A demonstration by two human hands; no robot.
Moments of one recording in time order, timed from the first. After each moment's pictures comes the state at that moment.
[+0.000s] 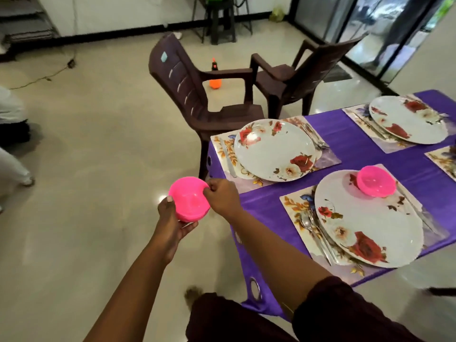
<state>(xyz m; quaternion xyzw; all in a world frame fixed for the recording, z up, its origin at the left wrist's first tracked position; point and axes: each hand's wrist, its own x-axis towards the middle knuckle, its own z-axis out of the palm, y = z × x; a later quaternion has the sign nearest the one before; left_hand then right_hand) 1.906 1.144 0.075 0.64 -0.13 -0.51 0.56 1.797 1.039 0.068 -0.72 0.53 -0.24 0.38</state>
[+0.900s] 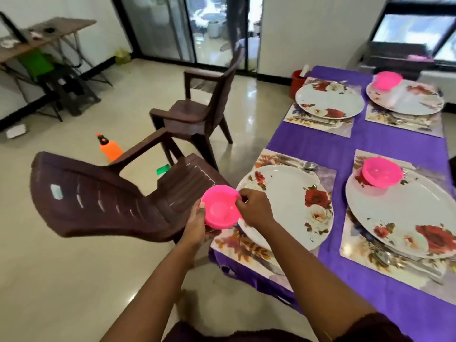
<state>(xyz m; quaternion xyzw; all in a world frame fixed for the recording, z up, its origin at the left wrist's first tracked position) 2.006 0.727 0.071 0.54 -0.45 -0.66 0.26 1.843 0.757 0.064 -0.47 0.78 -0.35 0.22</state>
